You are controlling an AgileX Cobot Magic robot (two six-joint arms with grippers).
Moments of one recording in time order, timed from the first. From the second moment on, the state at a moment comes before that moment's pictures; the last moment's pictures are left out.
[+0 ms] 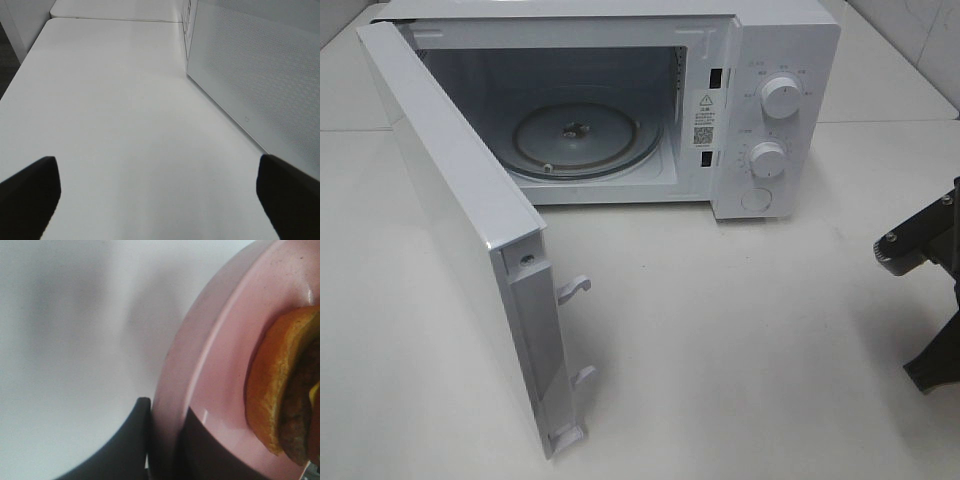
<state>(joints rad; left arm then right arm) 0.06 0.00 -0.52 -0.09 1.08 0.06 0.61 1.49 -0.54 -0.84 0.97 0.92</state>
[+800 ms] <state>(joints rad) 0.06 0.00 -0.52 -0.09 1.08 0.06 0.41 1.76 -0.58 -0.94 0.75 1.03</state>
